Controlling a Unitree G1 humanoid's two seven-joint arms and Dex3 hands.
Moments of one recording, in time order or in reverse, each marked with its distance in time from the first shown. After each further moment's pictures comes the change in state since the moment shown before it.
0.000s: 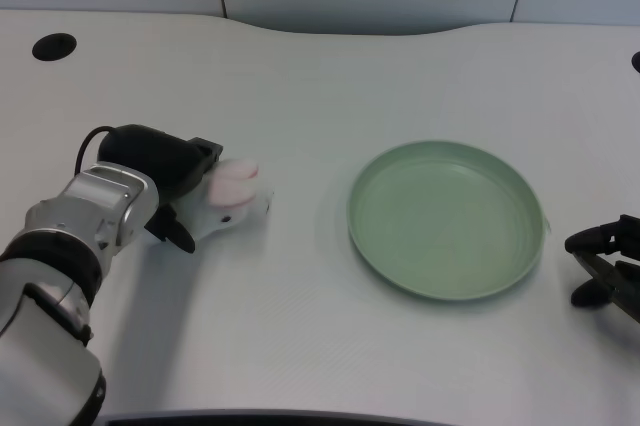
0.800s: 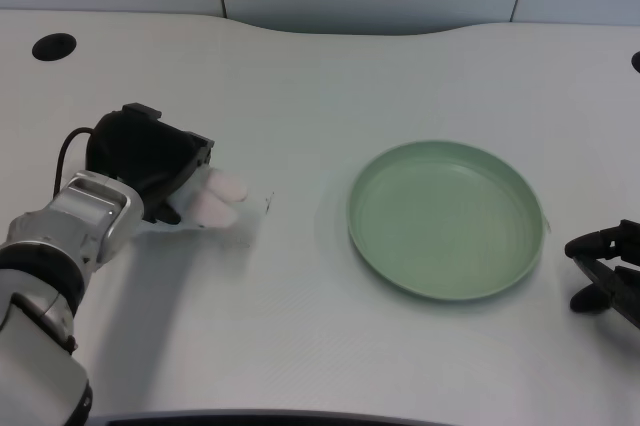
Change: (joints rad) left arm 0.025 0.033 -0.023 0.018 0.045 -0.047 0.319; right arm 0.033 0.007 0.000 -0.049 0.016 0.018 0.004
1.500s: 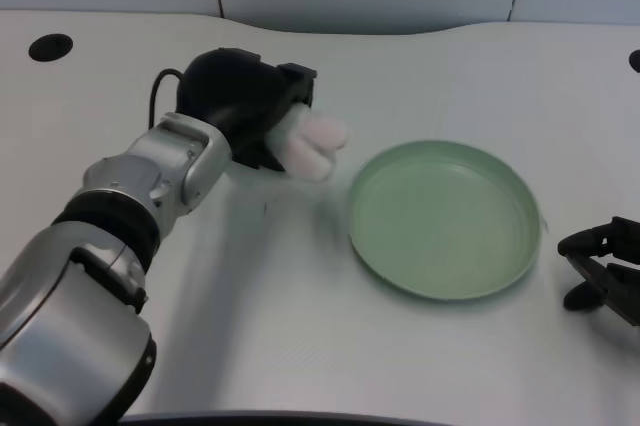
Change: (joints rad) left arm -0.130 -0.155 0.094 -0.032 -0.108 -0.110 -0.053; right arm -0.013 0.000 0.014 0.002 0.009 0.013 0.015
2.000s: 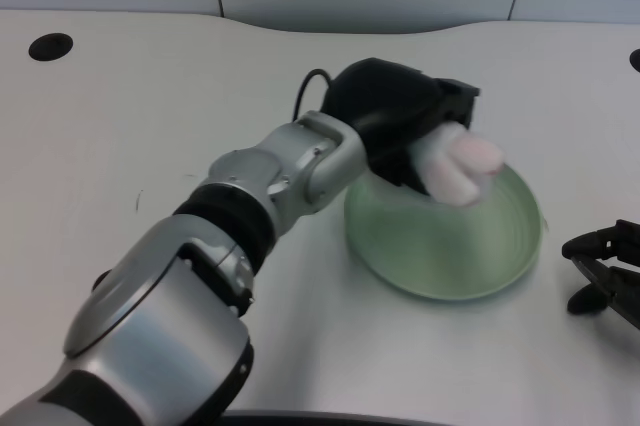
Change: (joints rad) left arm -0.078 -0.242 0.021 -0.015 -0.053 -0.088 -0.124; right arm 0.004 -0.007 -0.019 0.004 0.031 0.004 0.054
